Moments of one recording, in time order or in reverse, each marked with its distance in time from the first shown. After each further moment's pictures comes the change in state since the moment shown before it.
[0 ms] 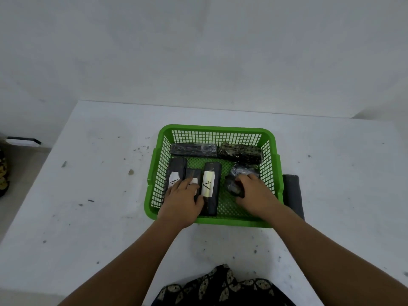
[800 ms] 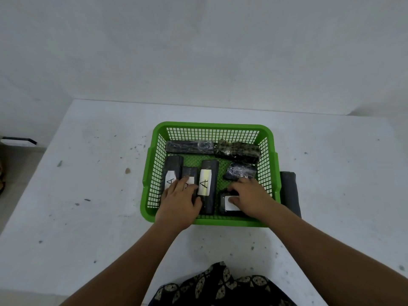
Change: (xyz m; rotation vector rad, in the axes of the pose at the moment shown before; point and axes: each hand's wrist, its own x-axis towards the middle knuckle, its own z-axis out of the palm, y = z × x) left_hand -0.009 0.002 0.007 0.016 0.040 -0.012; right_hand -0.004 0.001 0.007 -0.144 -0.061 -0.107
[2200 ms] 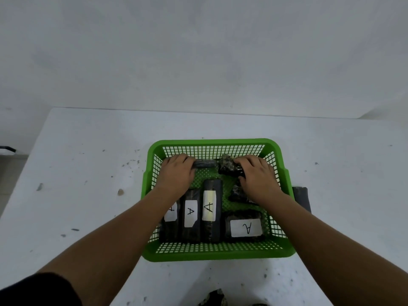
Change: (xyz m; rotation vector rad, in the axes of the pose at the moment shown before) left_hand 0.137 -0.024 -0.039 0.200 0.177 0.261; right_hand 0.076 0.014 -0.032 0.026 0.325 0.114
